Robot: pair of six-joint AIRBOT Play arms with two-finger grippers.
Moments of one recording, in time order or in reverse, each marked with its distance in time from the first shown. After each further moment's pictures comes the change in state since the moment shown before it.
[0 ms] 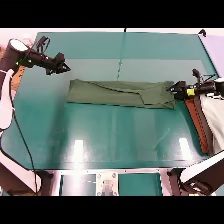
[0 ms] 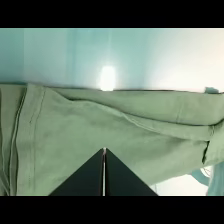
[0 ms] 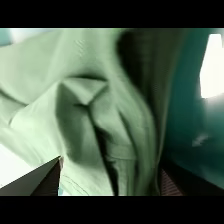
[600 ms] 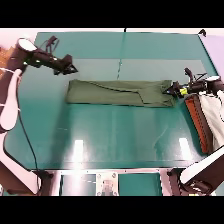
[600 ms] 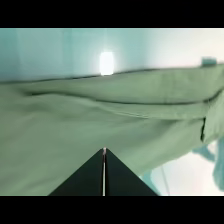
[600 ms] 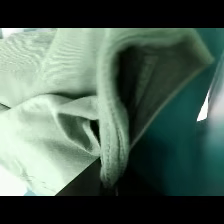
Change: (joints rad) left arm -0.110 -0.005 0.000 -0.009 0.016 0.072; right arm 0.072 -0.035 0.051 0.004 -0.043 -0.039
